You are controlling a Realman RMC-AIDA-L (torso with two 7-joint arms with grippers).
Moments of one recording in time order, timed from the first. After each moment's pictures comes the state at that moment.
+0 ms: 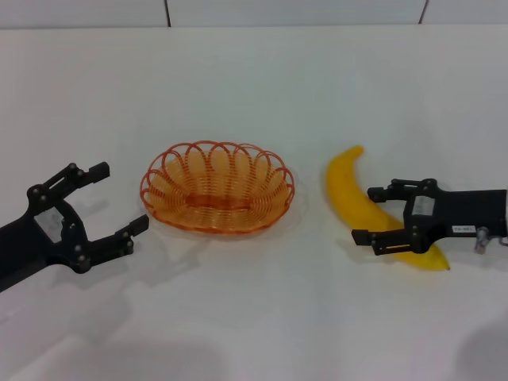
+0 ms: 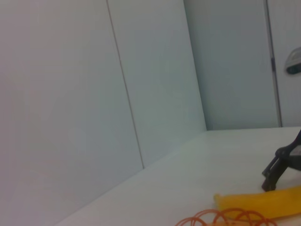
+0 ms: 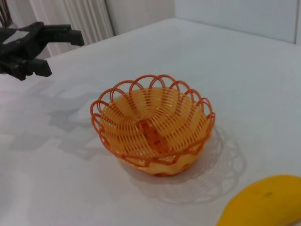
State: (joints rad) left arm -0.17 -2.02 1.24 0.62 1.25 1.40 -0.71; right arm 0.51 2.04 -0.45 -0.53 -2.35 -1.48 1.18
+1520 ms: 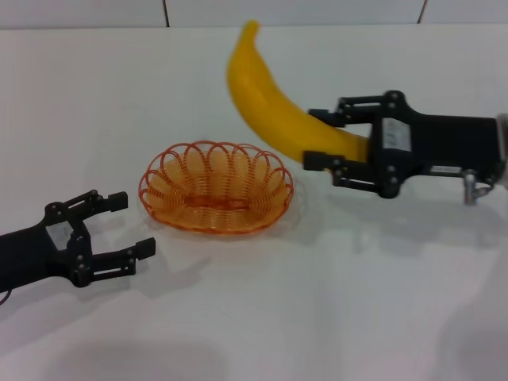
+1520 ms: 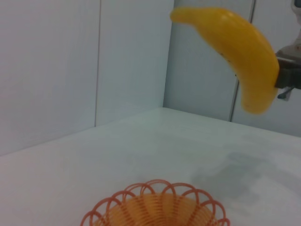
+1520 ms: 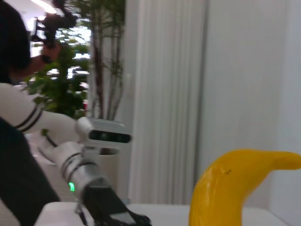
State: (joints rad) left arm -0.29 -1.94 1.23 0.55 1.41 1.46 -1.06; right arm 0.61 2.05 -0.47 -0.50 -2.04 -1.83 0.92
